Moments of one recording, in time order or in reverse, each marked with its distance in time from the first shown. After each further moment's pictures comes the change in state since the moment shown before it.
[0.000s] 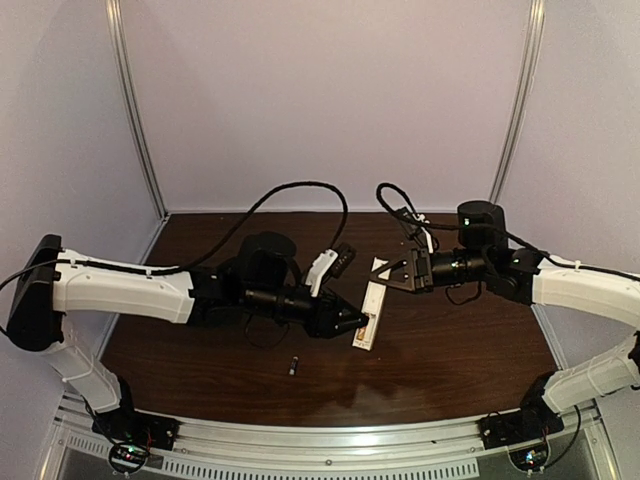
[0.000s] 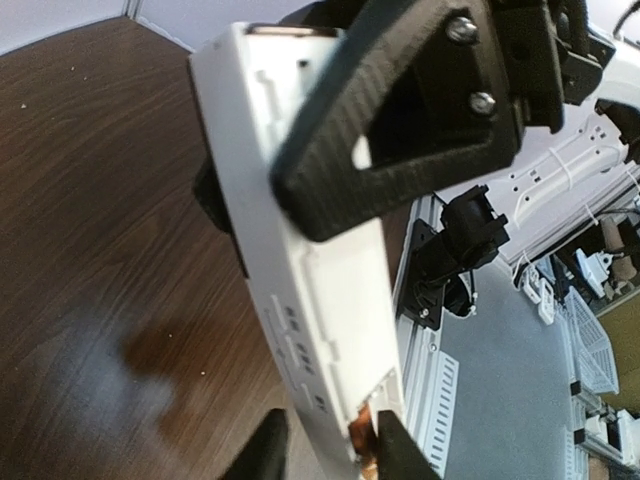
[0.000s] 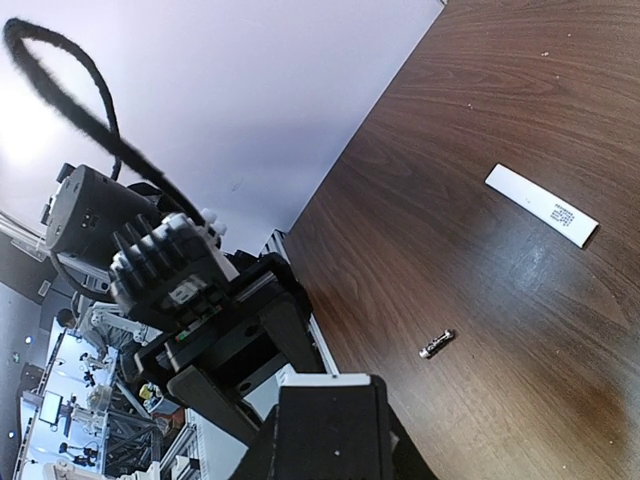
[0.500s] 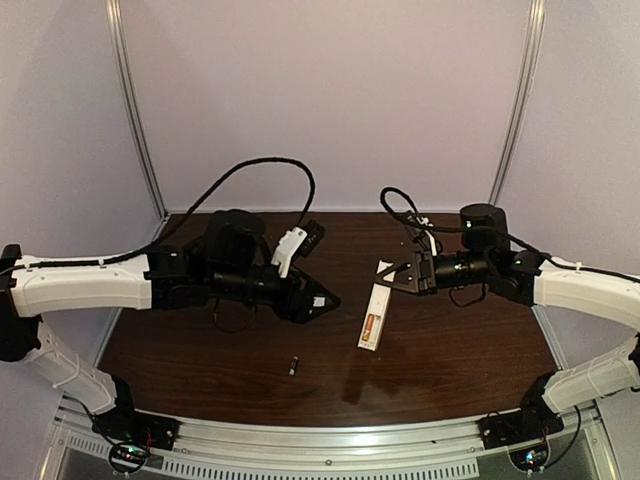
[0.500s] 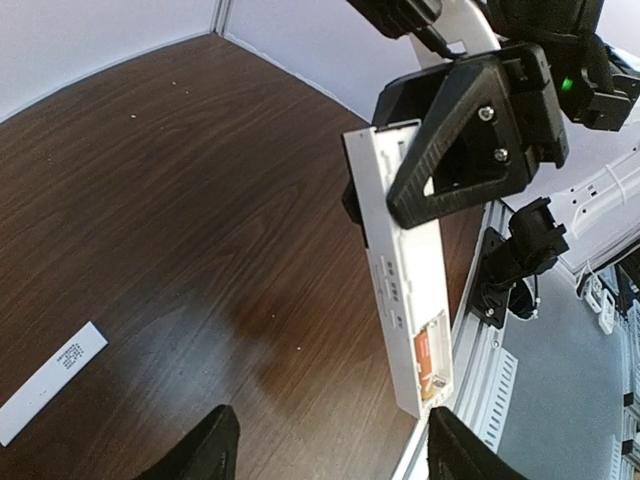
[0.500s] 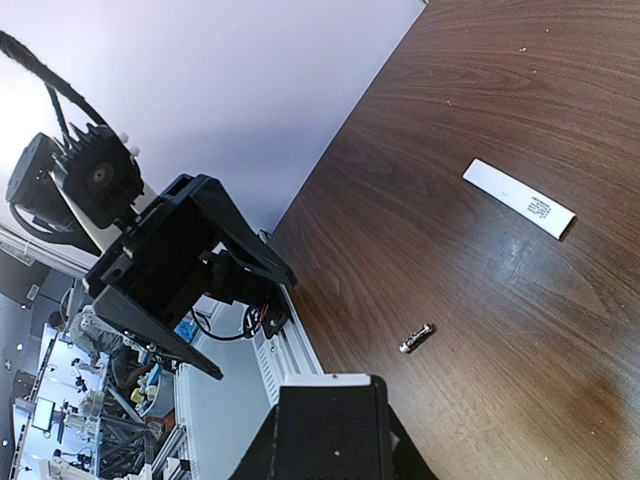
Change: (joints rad) left arm 0.045 -0.157 0.035 -0.275 -0.152 0.120; right arm -0.032 -0.011 -0.021 -0.016 0.001 -0.023
